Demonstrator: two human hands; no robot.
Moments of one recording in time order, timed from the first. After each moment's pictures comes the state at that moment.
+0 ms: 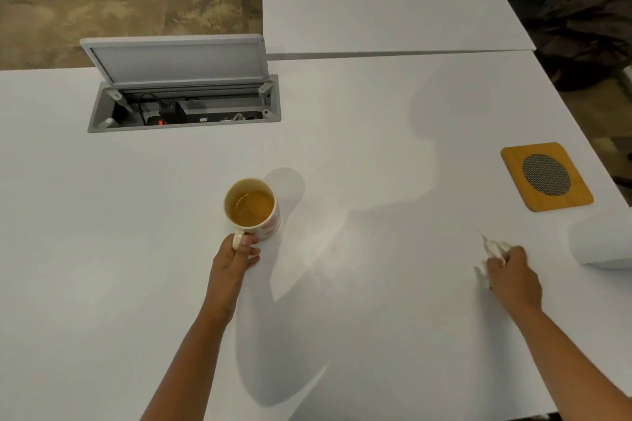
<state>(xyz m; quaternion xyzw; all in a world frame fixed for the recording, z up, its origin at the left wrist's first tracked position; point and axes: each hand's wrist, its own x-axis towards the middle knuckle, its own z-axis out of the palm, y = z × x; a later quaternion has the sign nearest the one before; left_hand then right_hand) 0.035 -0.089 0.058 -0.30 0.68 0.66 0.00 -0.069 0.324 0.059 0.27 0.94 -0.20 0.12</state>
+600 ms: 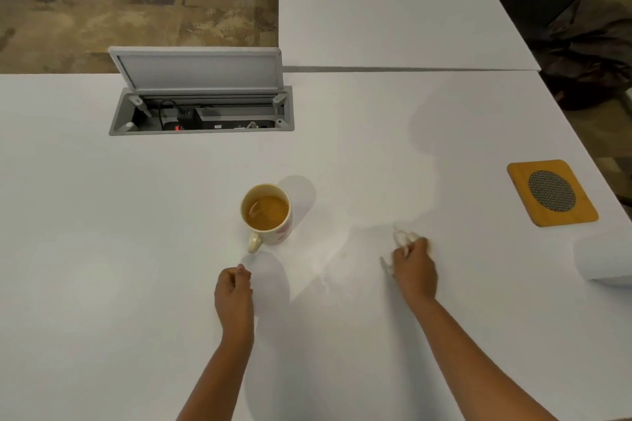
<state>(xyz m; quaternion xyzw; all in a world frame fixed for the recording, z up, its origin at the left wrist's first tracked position) 0.058 -0.069 0.051 -0.50 0.64 0.58 -0.10 -0.055 0.163 0.049 0.19 0.94 -0.26 0.11</state>
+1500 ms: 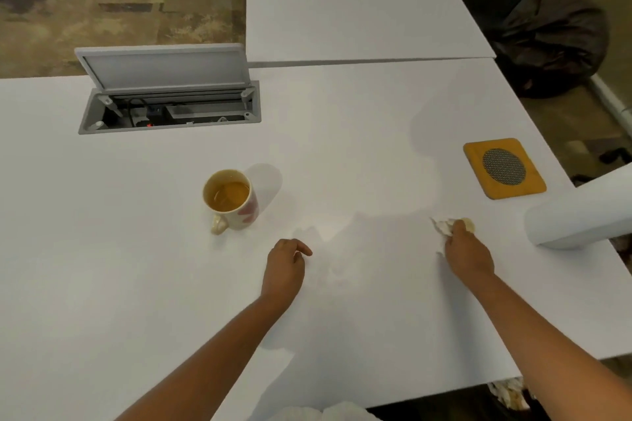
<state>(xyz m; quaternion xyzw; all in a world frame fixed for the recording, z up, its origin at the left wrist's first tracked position) 0.024 0.024 0.070 -0.23 0.85 0.47 0.08 -0.076 0.327 0.059 0.10 0.98 -0.10 0.17</state>
